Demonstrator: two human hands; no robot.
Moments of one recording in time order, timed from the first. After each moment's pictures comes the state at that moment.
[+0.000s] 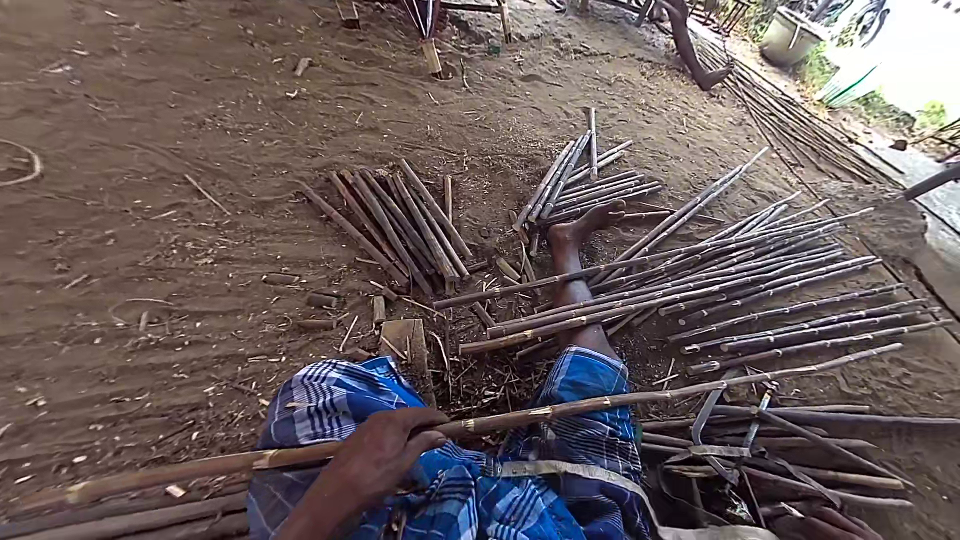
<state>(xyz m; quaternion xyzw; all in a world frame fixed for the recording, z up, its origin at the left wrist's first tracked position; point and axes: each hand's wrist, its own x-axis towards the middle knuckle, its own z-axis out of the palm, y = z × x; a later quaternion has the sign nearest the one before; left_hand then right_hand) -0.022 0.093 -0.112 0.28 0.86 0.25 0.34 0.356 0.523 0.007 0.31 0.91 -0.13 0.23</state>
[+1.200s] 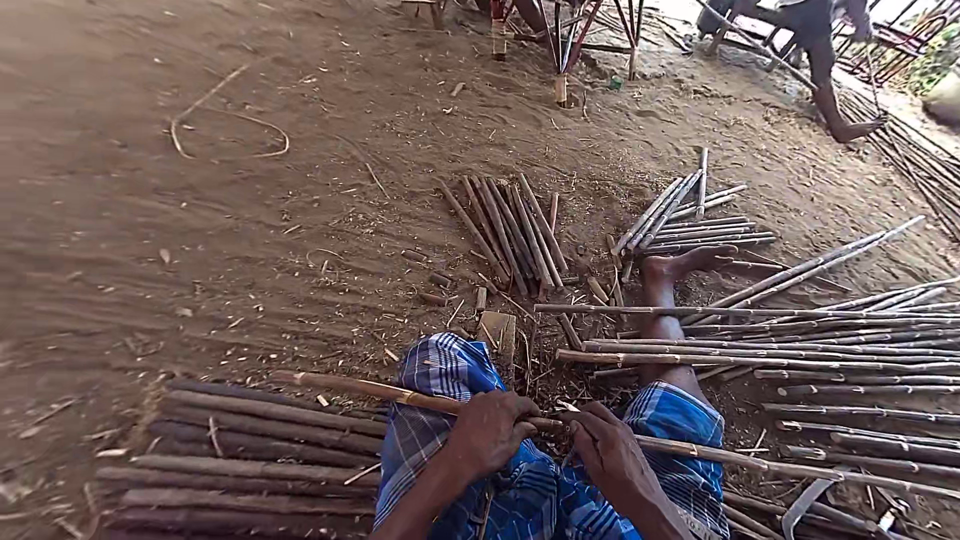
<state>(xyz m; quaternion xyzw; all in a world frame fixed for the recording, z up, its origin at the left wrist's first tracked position) -0.011 0.092 -0.111 0.26 0.88 0.22 0.33 0.084 0.308 -0.115 -0.02 0.93 -0.37 0.05</state>
